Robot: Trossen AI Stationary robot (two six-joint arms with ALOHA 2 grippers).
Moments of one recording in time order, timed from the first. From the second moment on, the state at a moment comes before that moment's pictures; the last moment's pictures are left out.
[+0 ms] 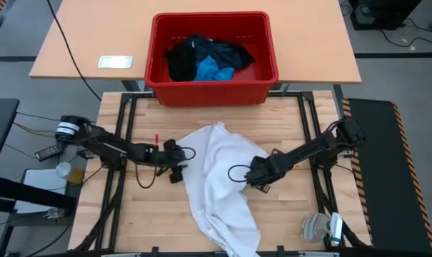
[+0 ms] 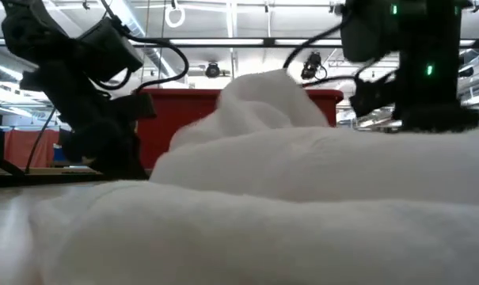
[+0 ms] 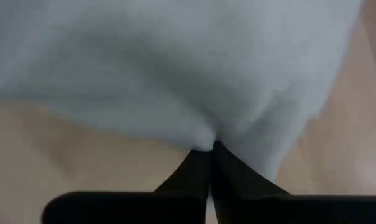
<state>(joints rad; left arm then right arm) -0.10 1.40 0.42 0.06 -0.27 -0.25 0.32 1.69 1.02 -1.04 0.16 0.87</state>
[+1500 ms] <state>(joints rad) -0.40 1.20 0.42 -0.03 -0.37 -0.30 0.57 1.76 1.48 -1.11 0.40 1.02</state>
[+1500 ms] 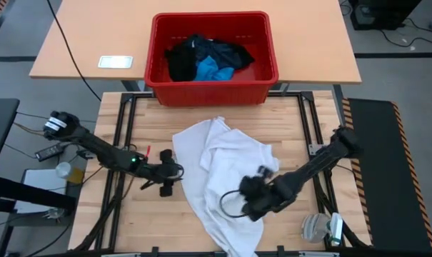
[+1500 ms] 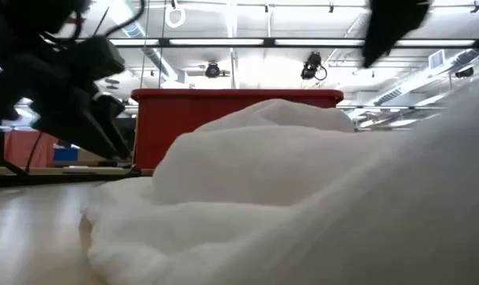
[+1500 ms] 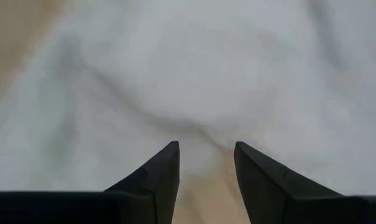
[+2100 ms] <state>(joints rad) -0.37 1.50 0.42 0.13 -0.45 -0.38 0.55 2.03 1.40 -1.00 0.23 0.96</state>
